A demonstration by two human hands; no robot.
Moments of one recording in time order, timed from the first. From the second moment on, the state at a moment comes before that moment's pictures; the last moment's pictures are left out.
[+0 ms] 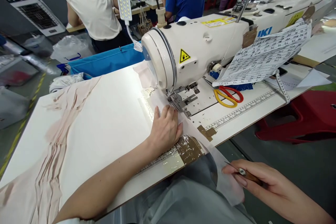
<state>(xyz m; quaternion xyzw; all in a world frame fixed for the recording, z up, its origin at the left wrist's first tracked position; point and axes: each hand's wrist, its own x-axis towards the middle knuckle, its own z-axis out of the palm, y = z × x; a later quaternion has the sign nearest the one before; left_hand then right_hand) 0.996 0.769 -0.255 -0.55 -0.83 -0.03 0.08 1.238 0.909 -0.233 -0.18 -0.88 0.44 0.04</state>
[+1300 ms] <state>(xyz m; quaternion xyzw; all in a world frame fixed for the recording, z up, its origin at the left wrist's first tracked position) 0.981 0.769 -0.256 -0.53 -0.84 -0.02 0.12 1.197 0.865 -0.267 -0.30 -0.56 0.77 0.02</state>
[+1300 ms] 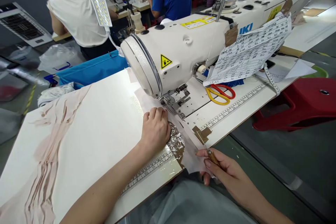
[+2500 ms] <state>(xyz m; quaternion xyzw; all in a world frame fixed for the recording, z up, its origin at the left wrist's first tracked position) 0.986 0.766 -0.260 -0.54 -0.83 -0.11 0.07 1.232 0.888 -0.283 -0.31 -0.78 0.54 0.09</state>
